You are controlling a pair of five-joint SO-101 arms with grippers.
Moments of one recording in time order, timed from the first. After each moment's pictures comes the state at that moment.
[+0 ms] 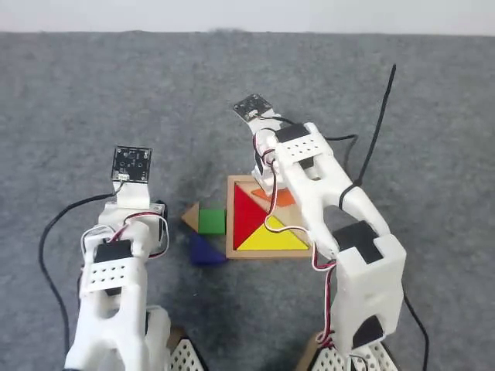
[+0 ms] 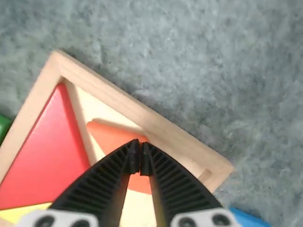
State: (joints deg) left arm -16.2 -45.8 79.0 32.9 -7.8; right arm -25.7 23.7 1.1 63.6 12.9
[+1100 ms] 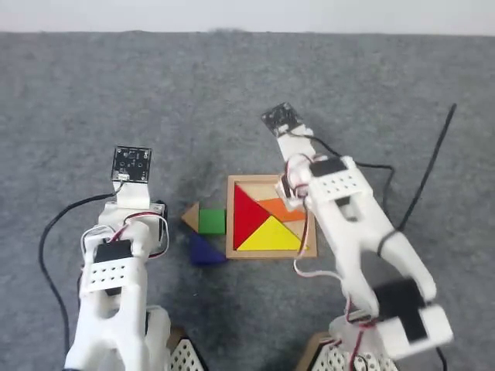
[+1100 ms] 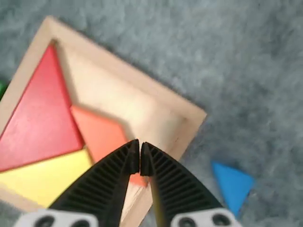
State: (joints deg) left arm -16.2 -45.8 79.0 32.9 -7.8; right arm -21.5 -3.4 30.6 51.1 12.9
